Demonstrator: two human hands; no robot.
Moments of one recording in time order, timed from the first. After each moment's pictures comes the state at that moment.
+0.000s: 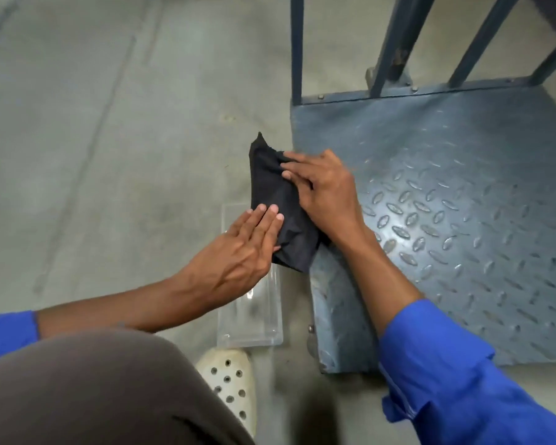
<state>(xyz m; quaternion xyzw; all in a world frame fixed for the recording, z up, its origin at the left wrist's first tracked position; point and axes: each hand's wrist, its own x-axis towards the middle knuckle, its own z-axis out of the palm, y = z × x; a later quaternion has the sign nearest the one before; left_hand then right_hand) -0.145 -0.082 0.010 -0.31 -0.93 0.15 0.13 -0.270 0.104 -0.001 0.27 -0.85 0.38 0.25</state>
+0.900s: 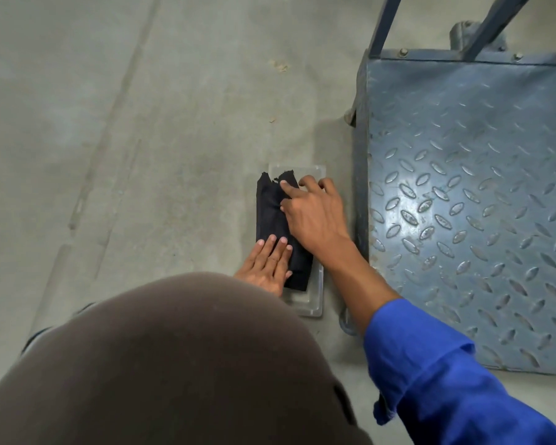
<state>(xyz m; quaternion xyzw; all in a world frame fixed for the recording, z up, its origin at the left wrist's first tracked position) -0.049 -0.101 -0.103 -0.13 -0.98 0.05 0.11 -0.199 0.011 -0.062 0.34 -0.94 -0.01 0.06</state>
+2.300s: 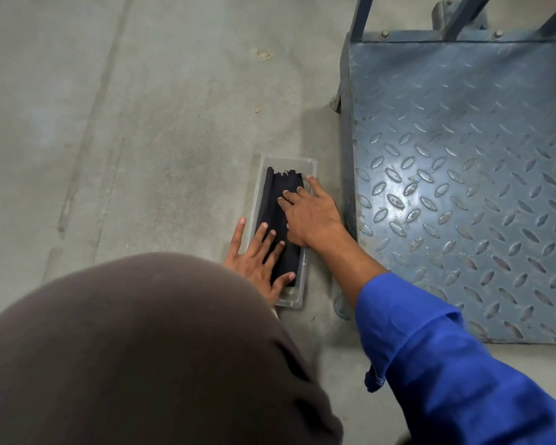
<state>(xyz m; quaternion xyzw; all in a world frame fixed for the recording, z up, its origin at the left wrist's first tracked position) -0.057 -0.098 -0.079 -0.11 -0.96 0.12 -0.22 -0.197 0.020 -0.063 0.35 -0.89 -0.20 -0.21</state>
